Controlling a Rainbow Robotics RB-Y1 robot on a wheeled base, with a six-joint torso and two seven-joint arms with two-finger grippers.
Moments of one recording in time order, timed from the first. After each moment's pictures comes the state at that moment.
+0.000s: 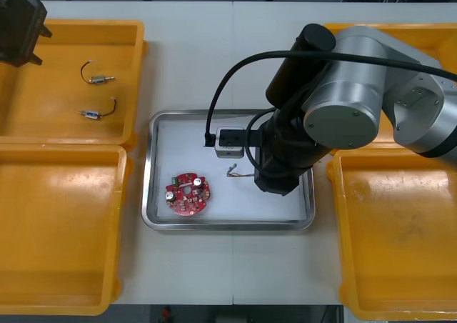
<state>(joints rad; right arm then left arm) -0.93 -0.71 0.81 -1.93 -1.06 1.51 1.87 -1.01 1.08 -0.49 -1.37 1.01 1.39 0.16</state>
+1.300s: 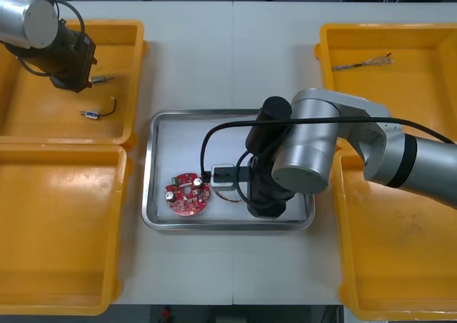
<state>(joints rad) -0.94 -0.66 1.04 -1.80 -0.92 1.39 1.84 -1.06 0.87 -0.69 -1.00 1.01 1.06 0.16</state>
